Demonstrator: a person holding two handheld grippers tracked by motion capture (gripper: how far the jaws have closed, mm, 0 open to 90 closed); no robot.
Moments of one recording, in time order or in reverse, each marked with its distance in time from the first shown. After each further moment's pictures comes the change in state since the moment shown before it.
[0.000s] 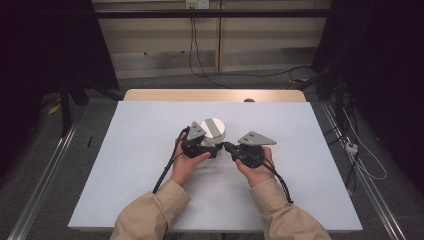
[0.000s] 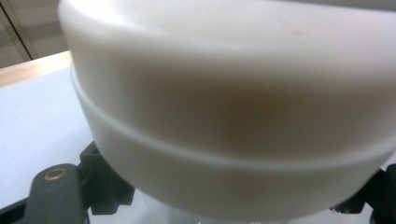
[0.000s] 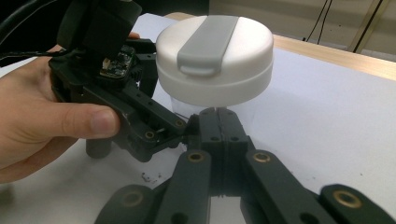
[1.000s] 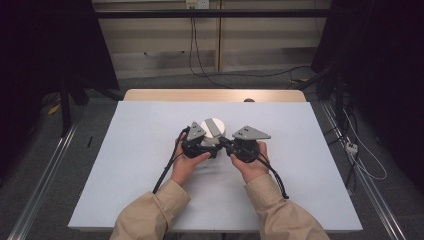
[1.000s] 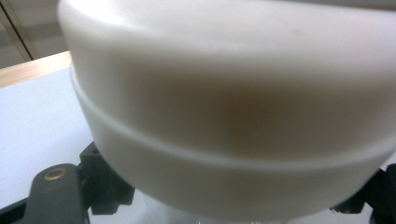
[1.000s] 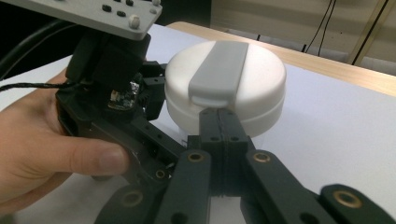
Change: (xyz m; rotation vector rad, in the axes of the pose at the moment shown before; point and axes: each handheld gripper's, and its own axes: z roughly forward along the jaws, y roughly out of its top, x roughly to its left) left arm -0.001 0.000 0.000 -0.002 0.003 -0.003; right arm 0.007 0.018 0.008 -0.020 0.005 -0.006
